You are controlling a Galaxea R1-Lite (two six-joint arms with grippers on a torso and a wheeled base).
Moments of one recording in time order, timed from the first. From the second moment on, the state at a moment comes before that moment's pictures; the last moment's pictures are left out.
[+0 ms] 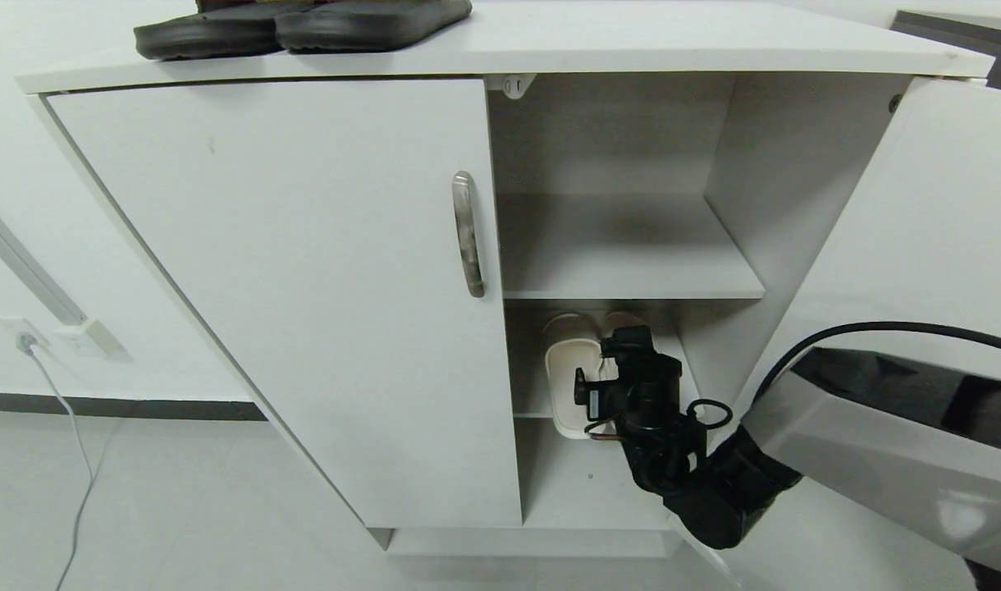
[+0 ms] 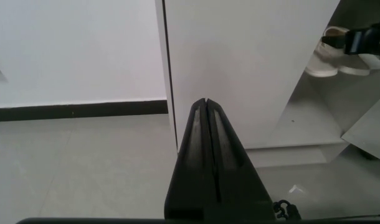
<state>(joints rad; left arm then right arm) 0.00 0.00 0.00 0.00 -0.03 0.02 0.69 2.33 -1.07 -1.12 -0.62 0.08</state>
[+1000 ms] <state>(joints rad) 0.00 0.00 0.00 0.00 -0.03 0.02 0.81 2.08 -0.75 -1.18 -0.65 0.07</state>
